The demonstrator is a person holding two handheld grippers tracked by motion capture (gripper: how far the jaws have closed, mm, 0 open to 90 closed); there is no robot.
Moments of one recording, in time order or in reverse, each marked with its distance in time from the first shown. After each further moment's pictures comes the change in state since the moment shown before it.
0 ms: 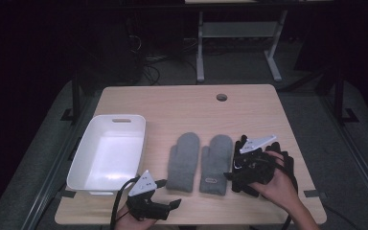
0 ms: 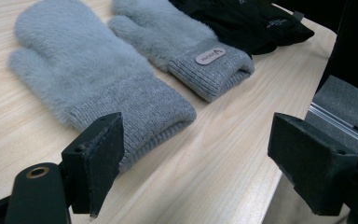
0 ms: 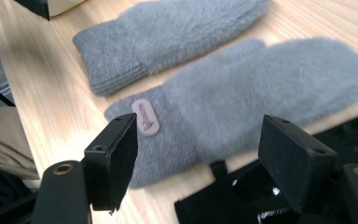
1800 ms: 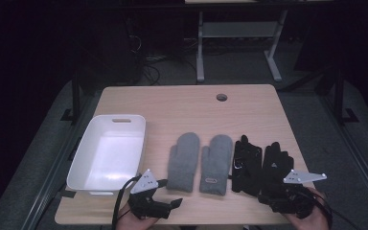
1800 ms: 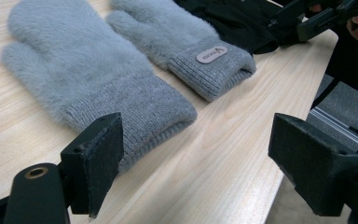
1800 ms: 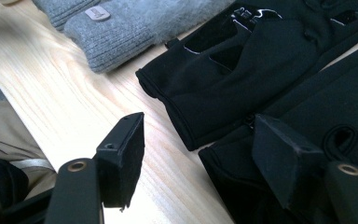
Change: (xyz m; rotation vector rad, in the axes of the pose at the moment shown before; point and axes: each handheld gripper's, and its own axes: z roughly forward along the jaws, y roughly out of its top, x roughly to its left) left arm 0.002 0.000 0.005 0.016 -0.009 -0.022; right arm -0.009 -0.129 -0.038 -0.125 -0.086 0.222
